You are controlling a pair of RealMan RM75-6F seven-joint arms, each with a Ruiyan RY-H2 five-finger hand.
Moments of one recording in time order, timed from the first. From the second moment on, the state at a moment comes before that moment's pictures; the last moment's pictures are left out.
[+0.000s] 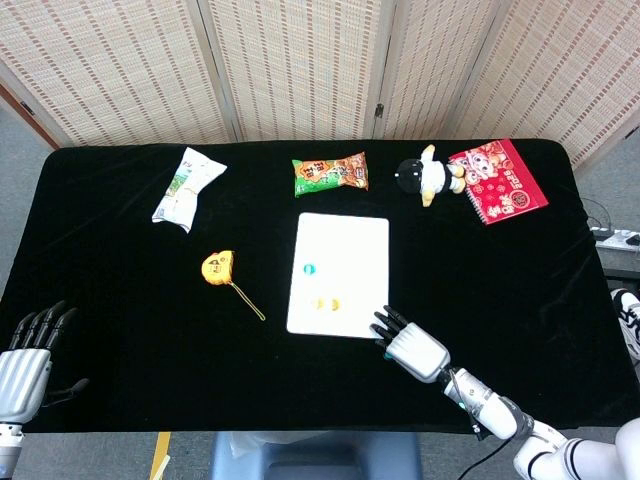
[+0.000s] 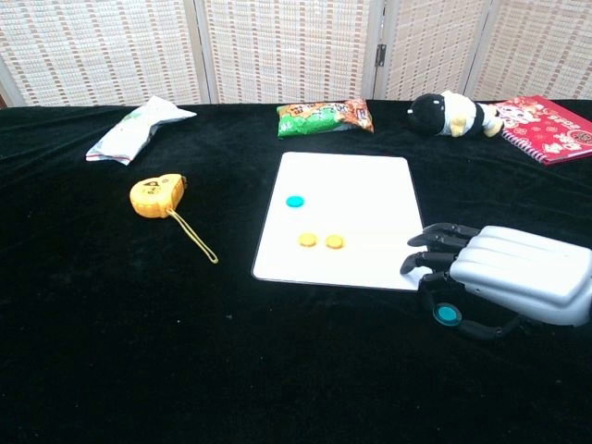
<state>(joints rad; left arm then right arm) -0.08 -1.08 0.00 -1.67 1.53 1.47 0.07 0.56 -1.54 -0.14 -1.26 -1.72 1.09 -0.23</state>
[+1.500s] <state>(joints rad) -0.07 -1.10 0.00 -1.64 1.51 1.47 0.04 0.92 -1.76 0.26 -1.07 -1.27 0.76 -0.39</state>
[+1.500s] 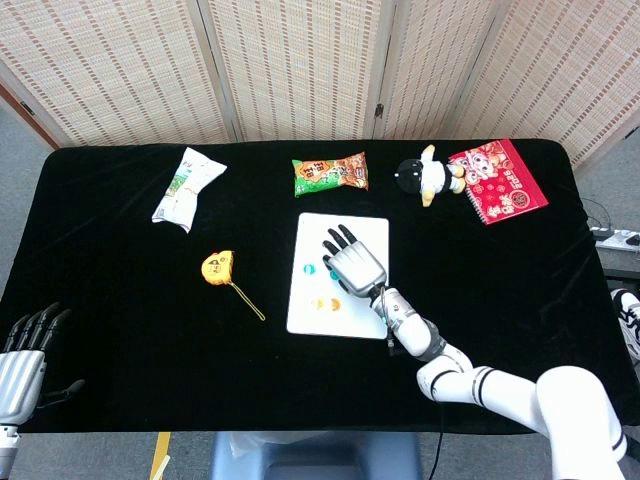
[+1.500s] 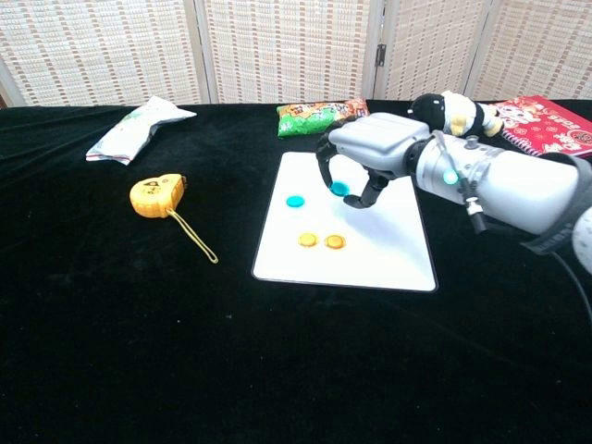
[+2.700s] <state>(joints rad) -0.07 -1.10 -0.01 -1.61 1.50 1.46 0.01 1.01 -1.86 0.27 -0.92 -1.19 0.78 -0.37</state>
